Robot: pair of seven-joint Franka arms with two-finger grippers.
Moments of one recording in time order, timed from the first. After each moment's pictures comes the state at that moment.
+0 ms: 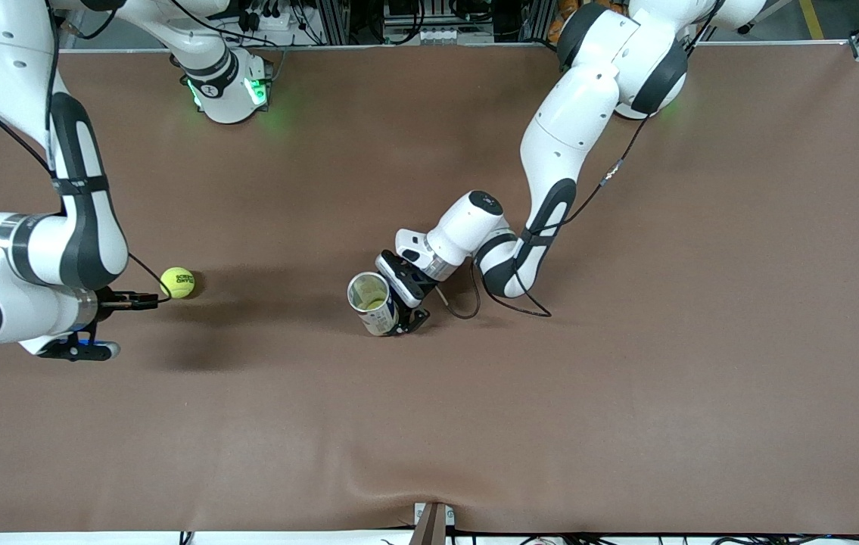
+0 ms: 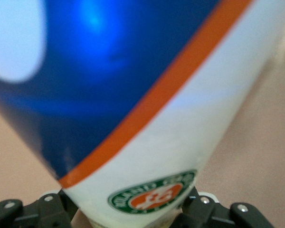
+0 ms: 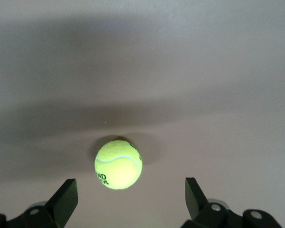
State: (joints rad) left arm -0.69 1.13 -0.06 -1.36 0.59 3.41 -0.41; right arm 0.06 0.54 -0.17 -1.65 0.00 1.82 -0.03
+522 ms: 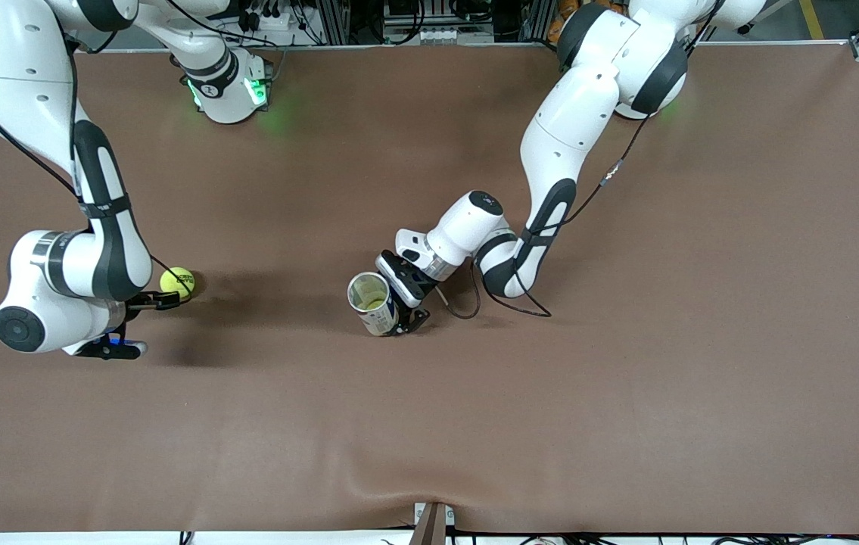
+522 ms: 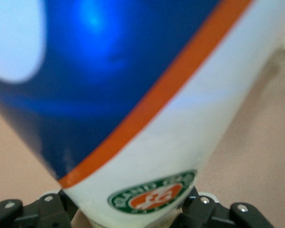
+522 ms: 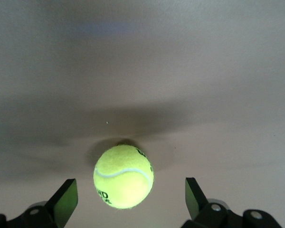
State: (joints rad) left arm -0.69 1.13 -0.06 -1.36 0.59 3.41 -0.41; right arm 0.06 0.62 -0.16 -1.66 0.01 1.83 -0.03
